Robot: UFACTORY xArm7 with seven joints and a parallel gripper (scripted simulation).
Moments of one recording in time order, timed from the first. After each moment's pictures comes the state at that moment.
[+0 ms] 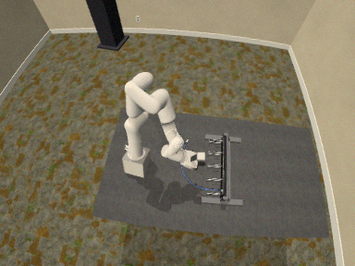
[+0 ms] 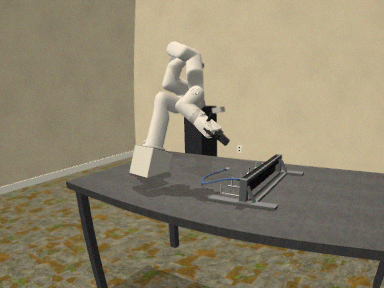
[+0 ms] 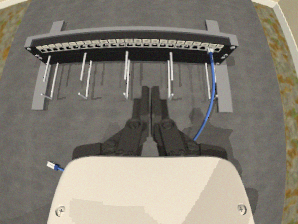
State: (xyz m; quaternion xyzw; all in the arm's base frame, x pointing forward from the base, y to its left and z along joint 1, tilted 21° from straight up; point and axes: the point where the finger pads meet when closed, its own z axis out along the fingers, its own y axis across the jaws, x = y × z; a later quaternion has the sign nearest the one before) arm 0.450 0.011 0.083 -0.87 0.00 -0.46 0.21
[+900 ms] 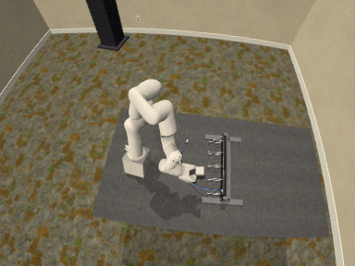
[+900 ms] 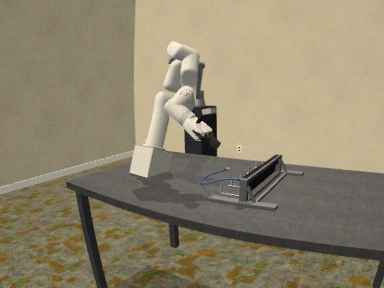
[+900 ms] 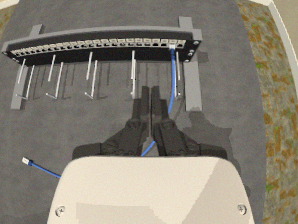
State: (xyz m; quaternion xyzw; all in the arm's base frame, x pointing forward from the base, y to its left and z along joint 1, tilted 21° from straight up) arm 0.465 -0.067 0.053 -0.87 0.00 -0.46 0.20
